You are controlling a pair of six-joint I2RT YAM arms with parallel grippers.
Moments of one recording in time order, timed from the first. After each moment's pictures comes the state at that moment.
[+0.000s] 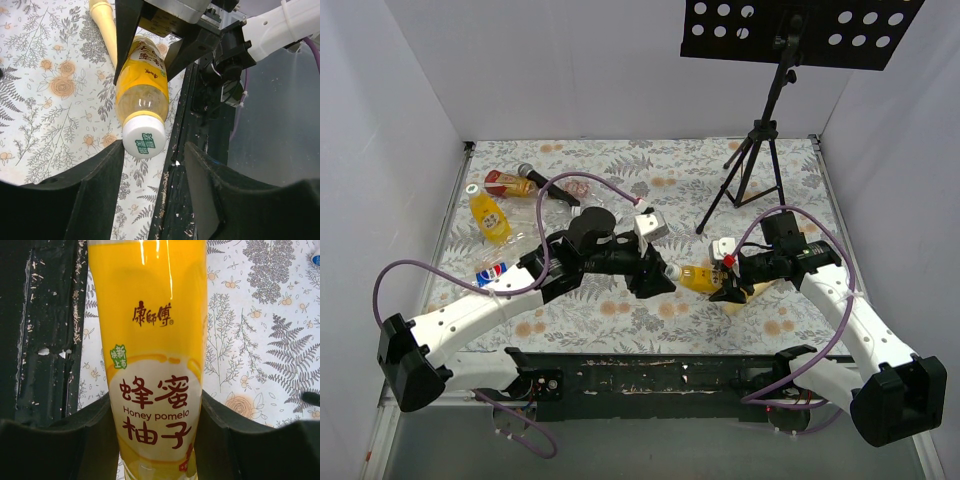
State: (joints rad) left arm -0.90 1.17 1.02 -0.24 0.52 -0.11; right arm 0.32 1.04 0.83 -0.88 -0.94 -1.08
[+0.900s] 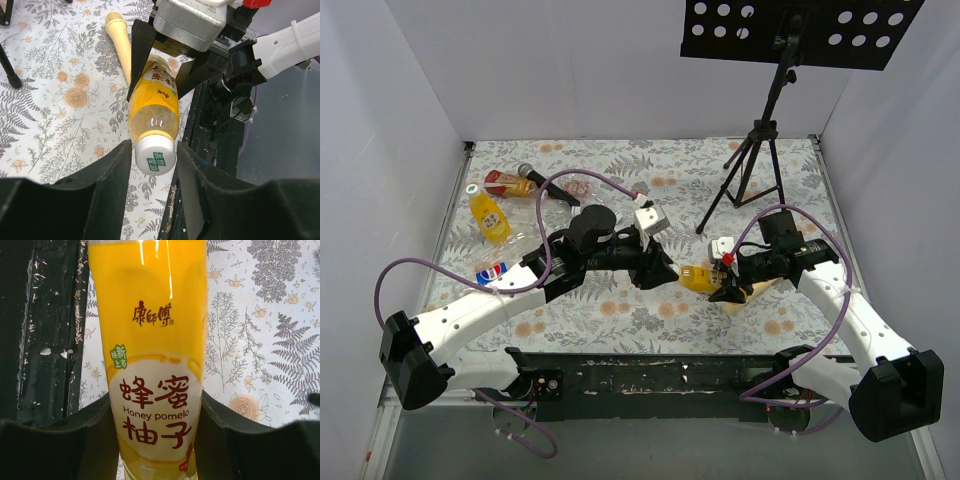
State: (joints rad) left arm -0.90 1.19 1.02 -0.16 0.48 -0.13; right arm 0.32 1.07 0.83 -0.88 -0.95 -1.09
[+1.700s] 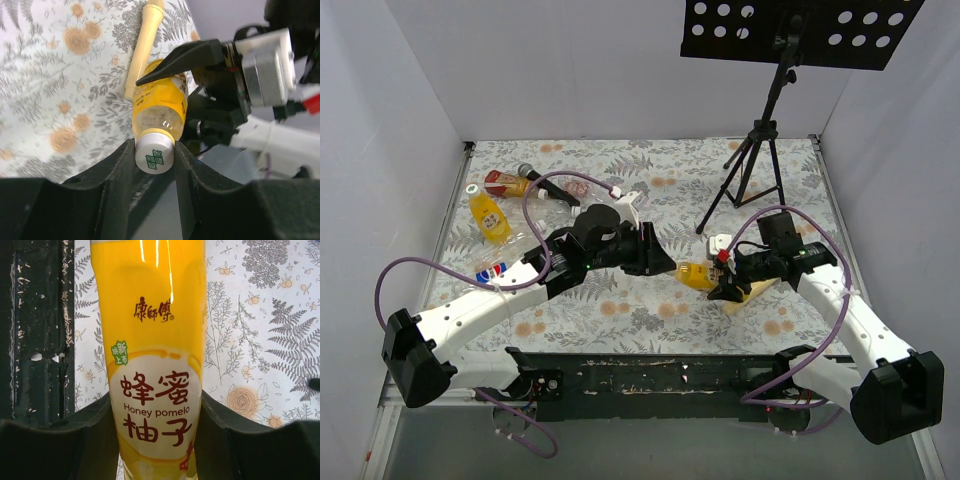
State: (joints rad) left arm -0.88 1.21 1.04 -0.24 0.26 -0.64; right arm 0.33 1.06 0.81 -0.81 -0.90 -0.99
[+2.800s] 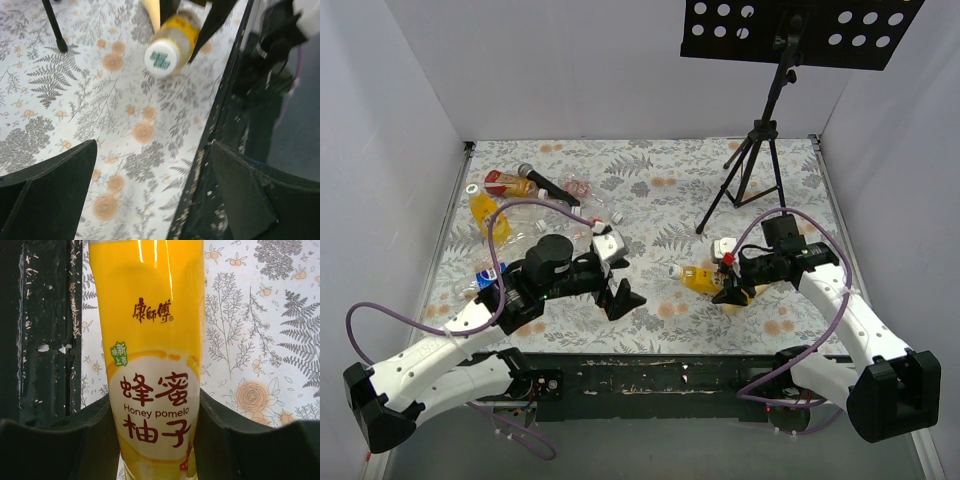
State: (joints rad) left arm -0.86 0.86 0.85 -0.29 0.34 -0.09; right arm 0.28 1.05 0.79 -0.85 -0.93 -1.04
